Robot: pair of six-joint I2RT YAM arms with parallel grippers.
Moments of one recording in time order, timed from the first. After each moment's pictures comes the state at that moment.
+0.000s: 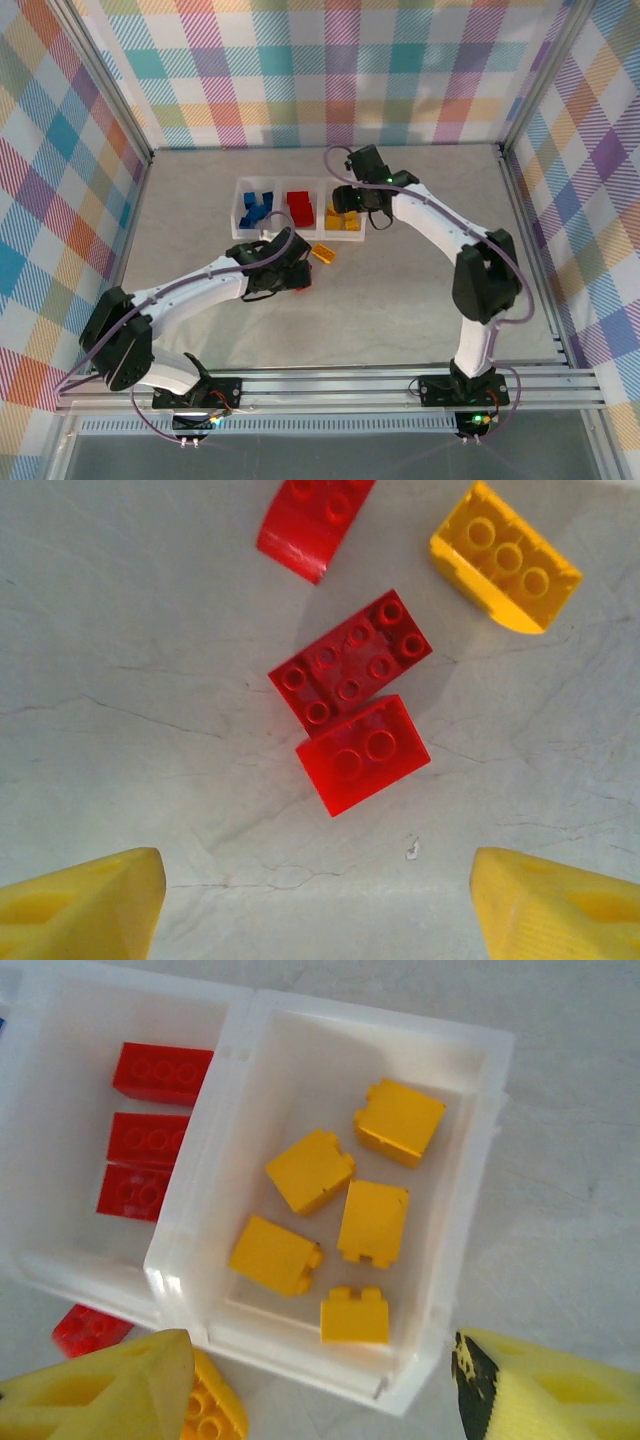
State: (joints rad) left arm -0.79 1.43 0.98 -0.70 -0.21 -0.83; right arm 0.55 1.83 1.57 -0.65 0.06 0.29
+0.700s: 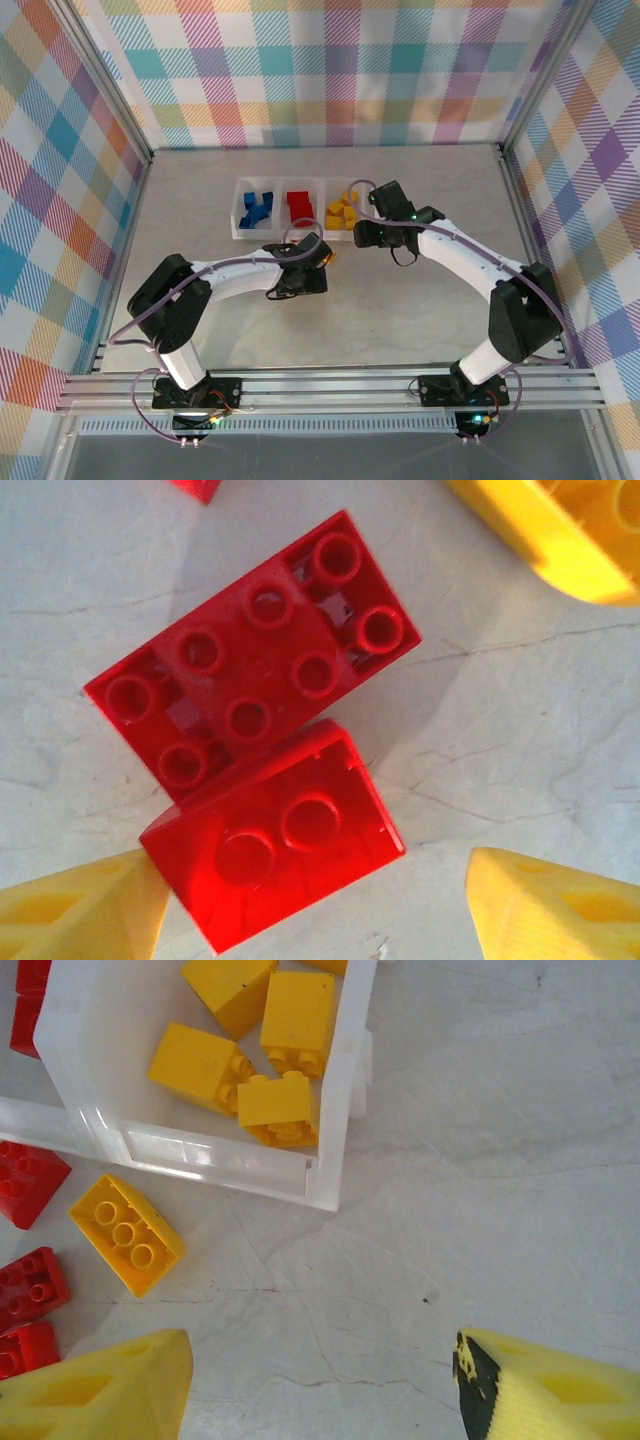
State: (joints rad) left arm -0.81 1.72 1.04 -0.57 -0.15 -0.86; right arm 0.55 1.55 1.16 -0.59 0.07 0.35
